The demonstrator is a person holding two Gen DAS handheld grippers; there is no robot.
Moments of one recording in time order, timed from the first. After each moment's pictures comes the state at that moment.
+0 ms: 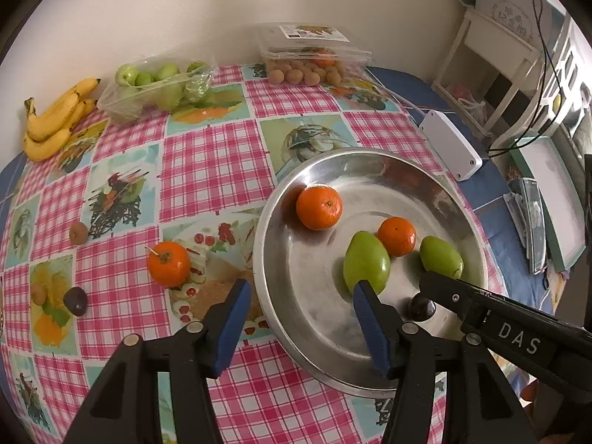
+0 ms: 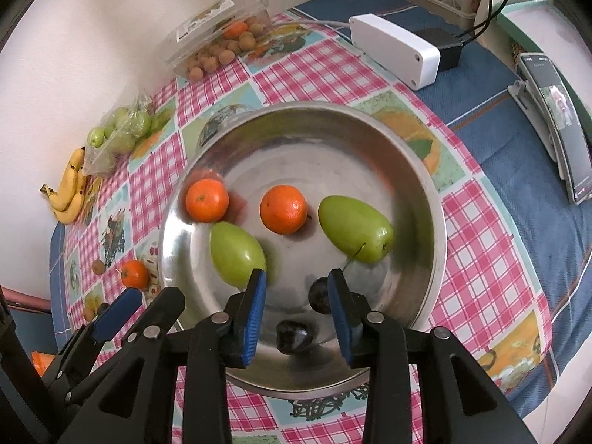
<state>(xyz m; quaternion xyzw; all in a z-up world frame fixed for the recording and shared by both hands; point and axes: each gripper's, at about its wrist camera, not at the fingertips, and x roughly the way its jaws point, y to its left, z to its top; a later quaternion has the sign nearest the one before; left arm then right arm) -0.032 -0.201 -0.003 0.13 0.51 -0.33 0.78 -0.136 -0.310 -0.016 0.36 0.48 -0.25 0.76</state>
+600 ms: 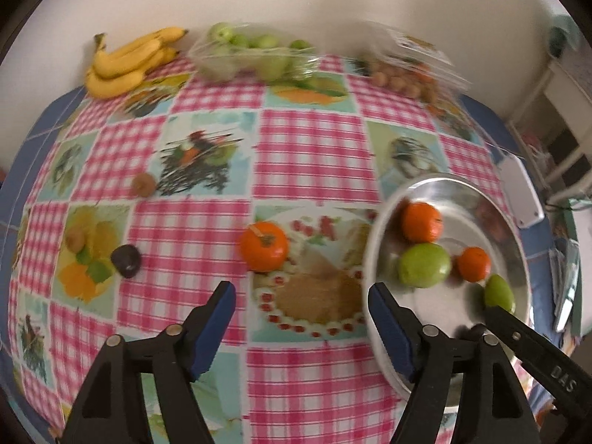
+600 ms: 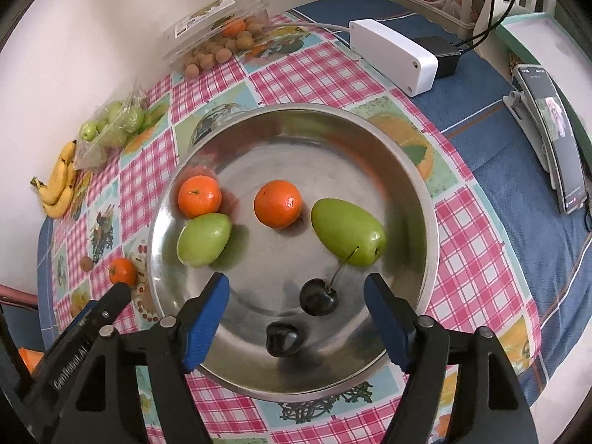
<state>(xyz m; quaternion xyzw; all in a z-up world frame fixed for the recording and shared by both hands) 0.009 -0.150 -0.017 0.07 0.55 -0.20 0.81 -0.132 -0.307 -0.017 0.33 0.50 -0.27 0.76</state>
